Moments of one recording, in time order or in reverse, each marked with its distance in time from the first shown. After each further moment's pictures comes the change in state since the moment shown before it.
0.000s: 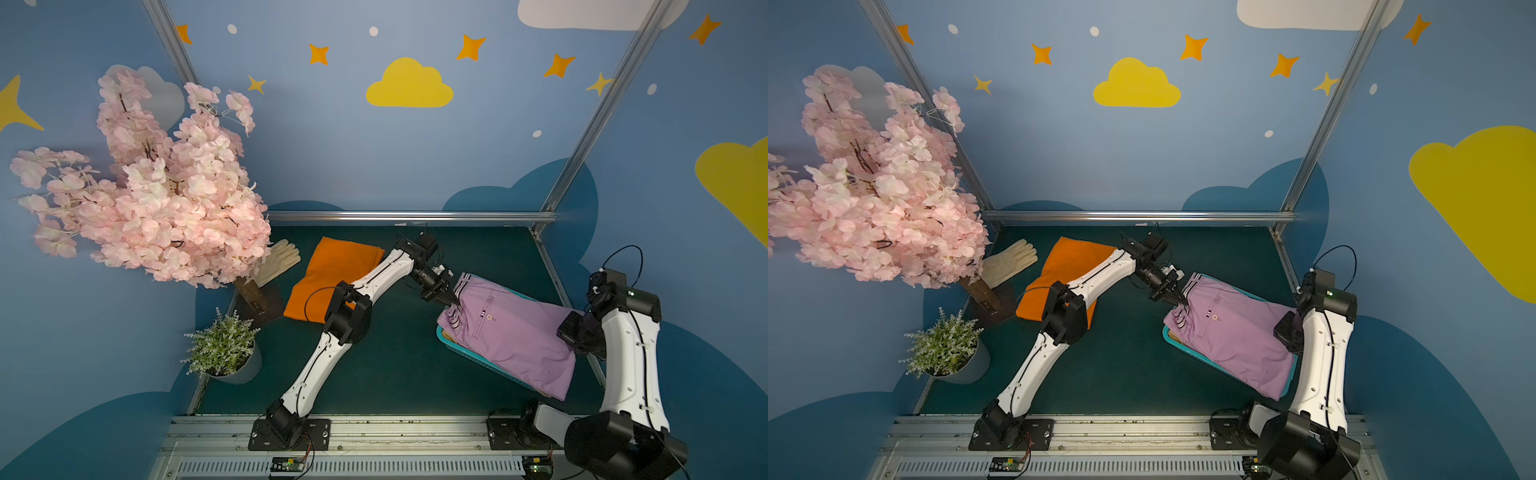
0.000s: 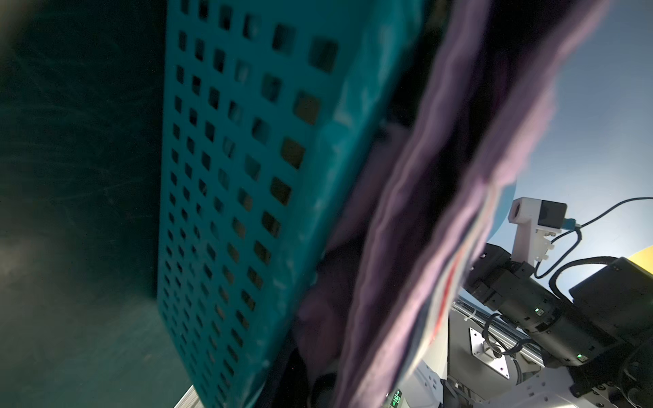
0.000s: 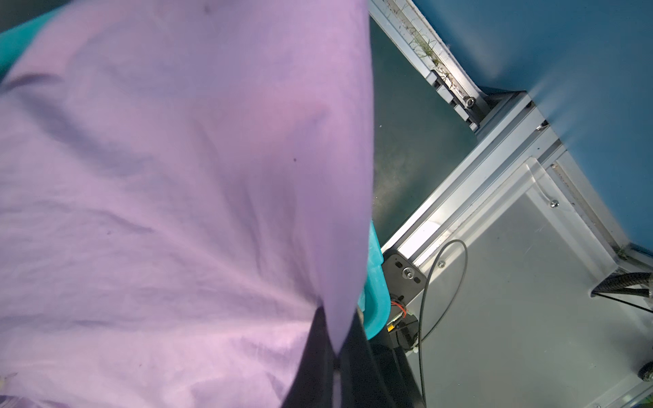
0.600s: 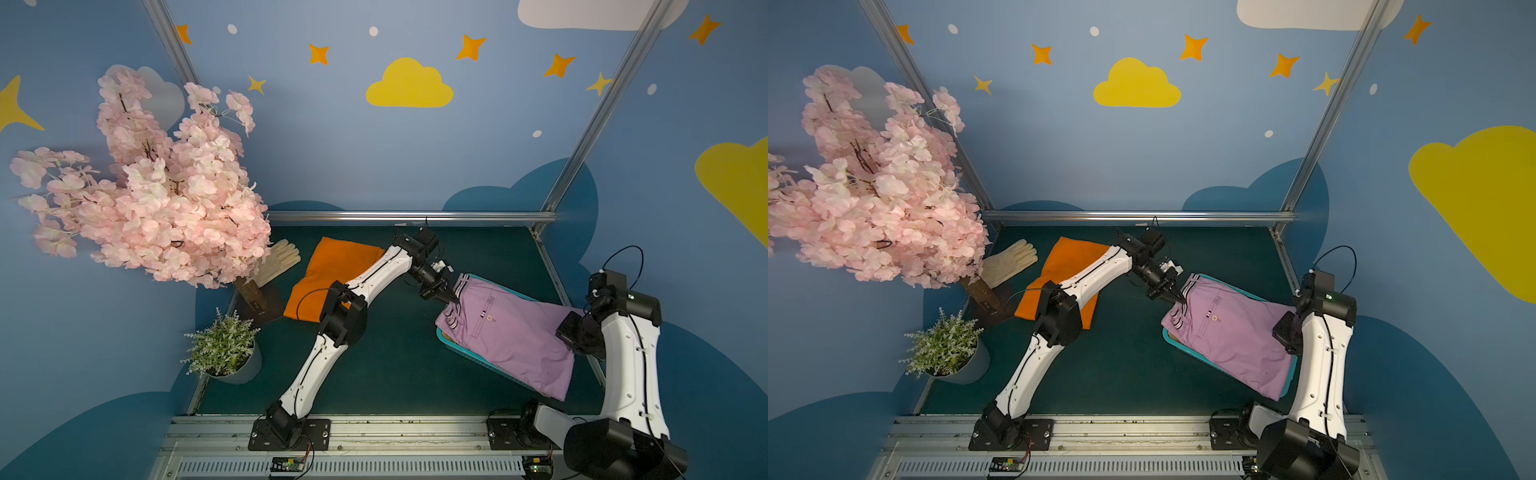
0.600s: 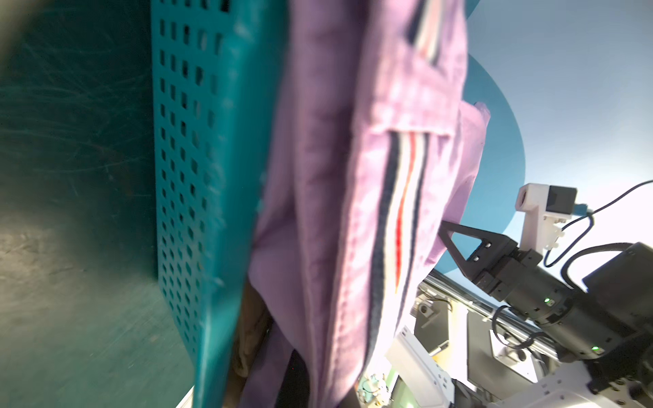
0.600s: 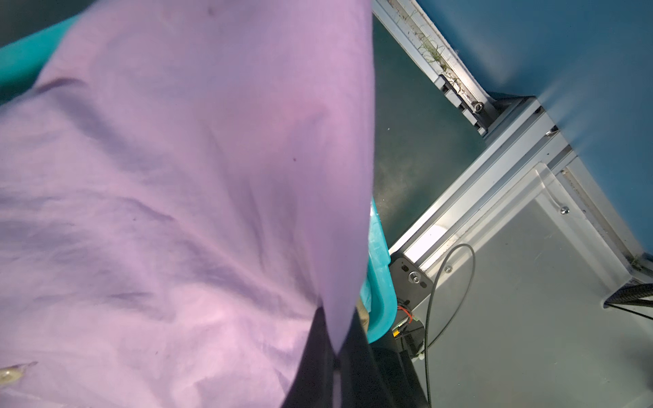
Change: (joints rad) left arm -0.014 -0.105 -0.056 -0.027 -0.084 0.035; right arm 0.010 -0.026 0.000 0.006 -0.011 0.001
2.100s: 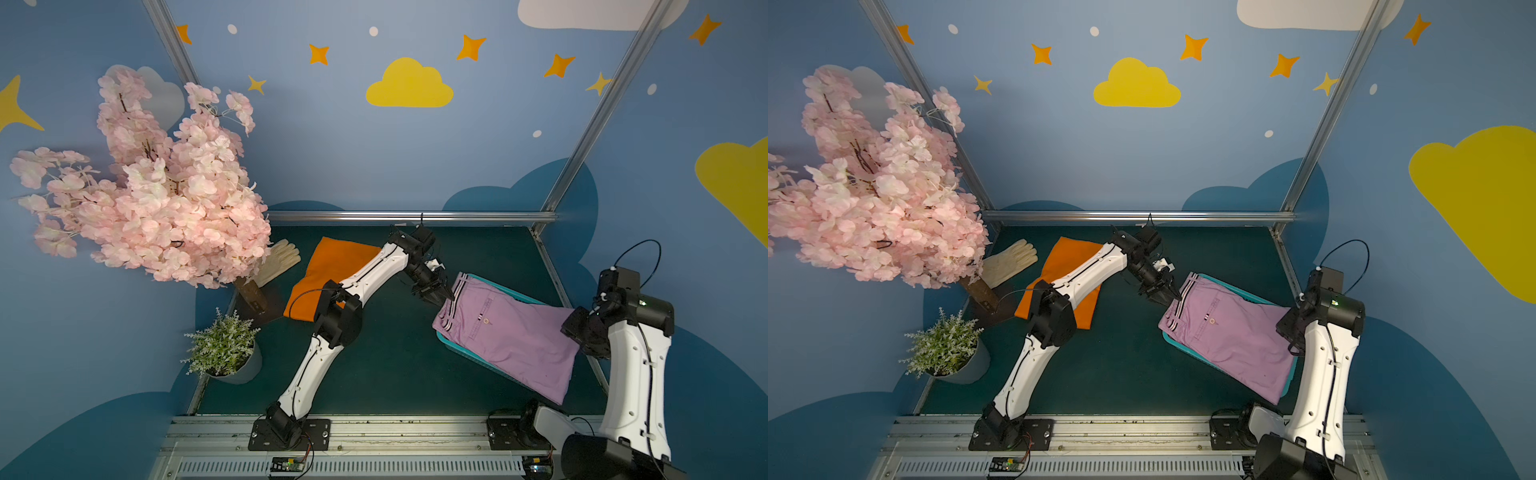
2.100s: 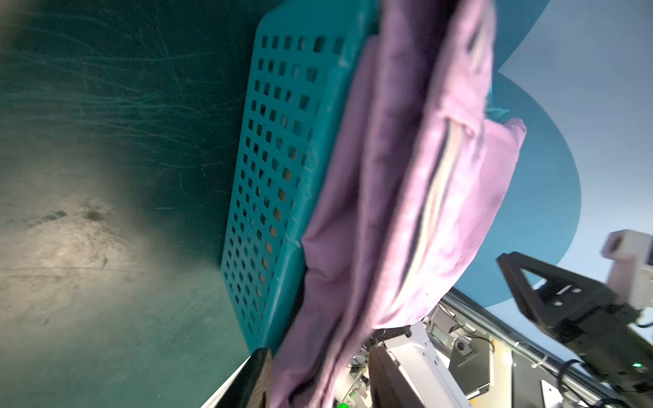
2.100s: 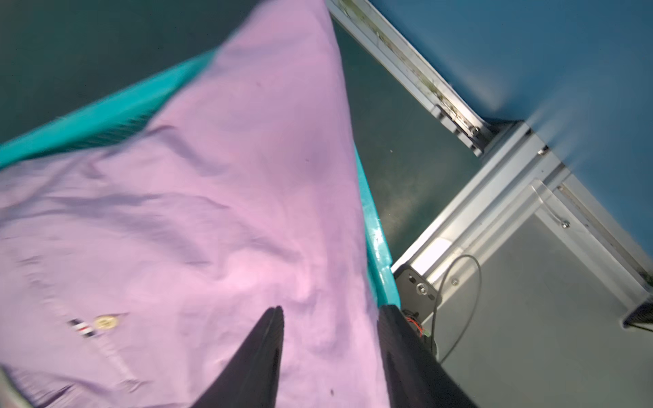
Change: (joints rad) left arm 0.010 -0.093 -0.060 -0.032 -0.182 0.013; right arm 0.015 -0.061 0.138 -0.011 -0.040 0.018
